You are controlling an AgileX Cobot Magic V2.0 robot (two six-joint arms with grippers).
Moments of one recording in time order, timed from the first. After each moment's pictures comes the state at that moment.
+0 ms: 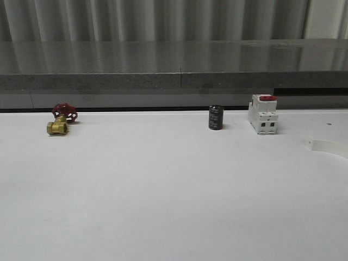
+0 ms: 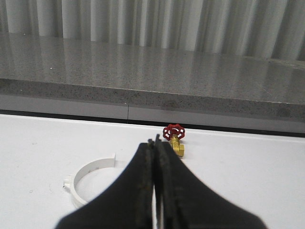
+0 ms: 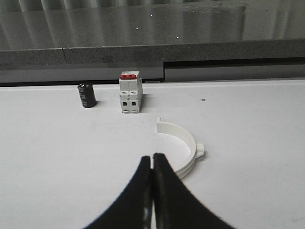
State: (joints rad) left arm -0.06 0.06 -0.16 0.05 0.22 -0.20; right arm 0.05 -0.01 0.03 0.07 0.18 0.03
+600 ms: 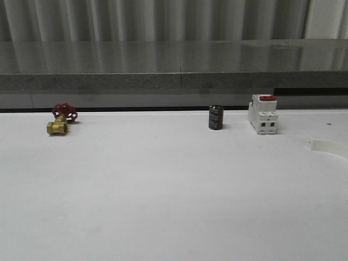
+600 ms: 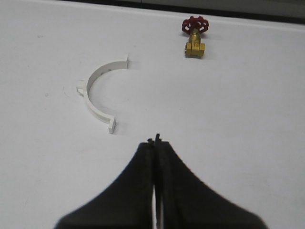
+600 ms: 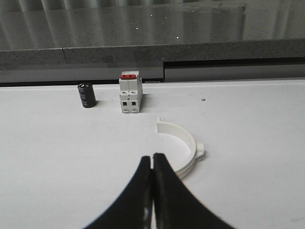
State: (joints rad) left arm -0.06 0.64 -0.61 0.05 0.69 -0.20; right arm 0.05 -0.01 0.03 0.07 0.18 0.03
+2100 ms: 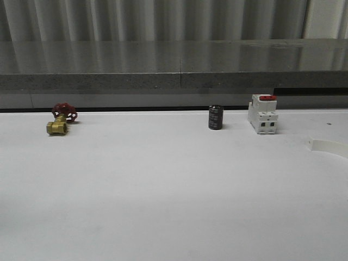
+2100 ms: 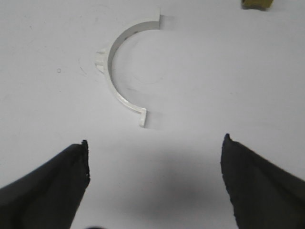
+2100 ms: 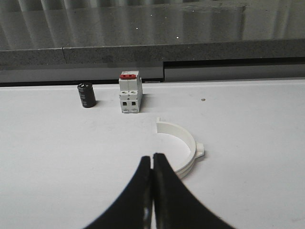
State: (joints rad) left arm 0.10 1.25 -0.92 0.01 0.76 -0.03; right arm 0.05 -0.01 0.03 0.07 0.18 0.03
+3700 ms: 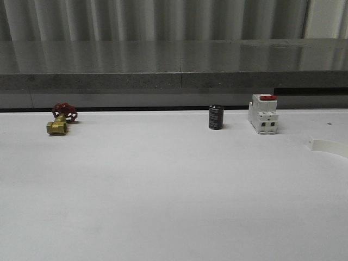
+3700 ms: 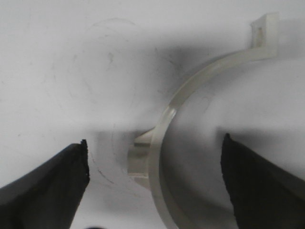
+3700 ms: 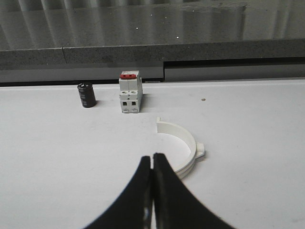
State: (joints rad) left arm 0.21 1.98 -1.30 0.01 0.65 0.24; right arm 0.05 -0.01 0.03 0.07 0.18 0.03
